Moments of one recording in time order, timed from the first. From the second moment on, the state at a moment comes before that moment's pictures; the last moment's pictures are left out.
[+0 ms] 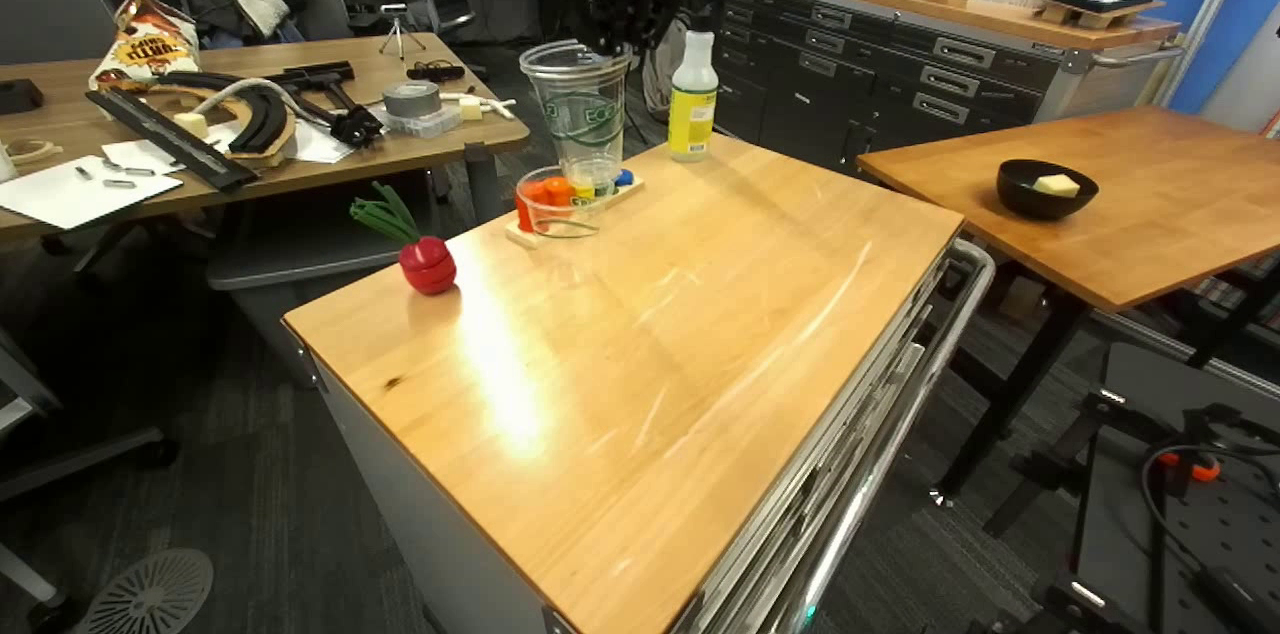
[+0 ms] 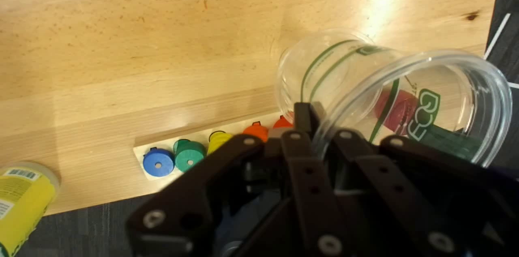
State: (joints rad) arm 0.08 0.42 0.02 -1.63 0.06 2.11 0.21
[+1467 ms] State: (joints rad) arm 0.07 0.48 0.03 -1.64 0.13 2.25 0.15
